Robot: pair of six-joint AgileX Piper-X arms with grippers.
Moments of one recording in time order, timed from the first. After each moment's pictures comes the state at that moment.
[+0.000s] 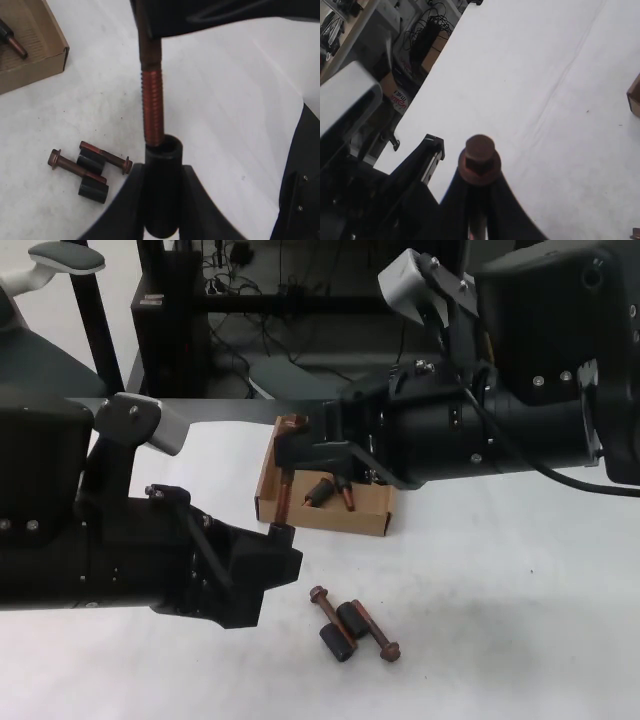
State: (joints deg) left arm -28.0 60.4 -34.7 12.5 32.5 -6.4; right arm 39.1 78.6 -58.7 14.1 -23.9 27.1
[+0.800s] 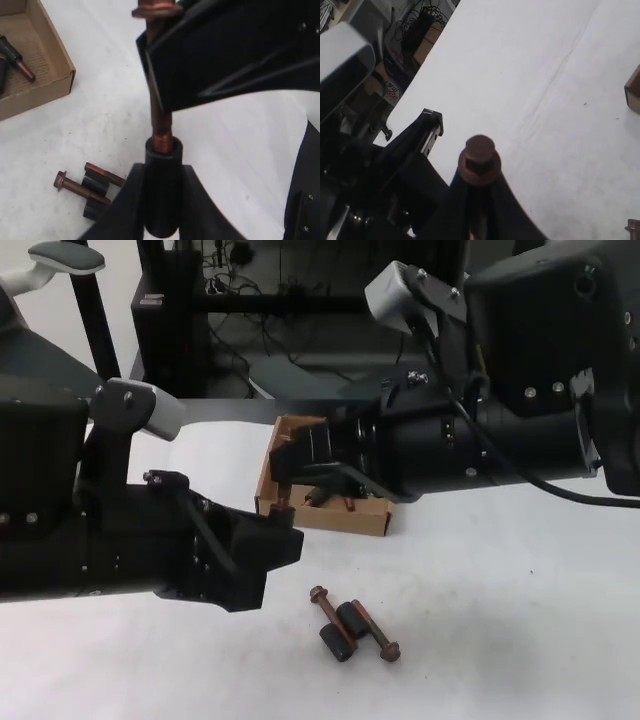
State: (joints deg) left arm -28.0 60.4 -34.7 9.4 31.4 -7.3; right arm 41.2 77.8 -58.7 16.0 -21.1 25.5
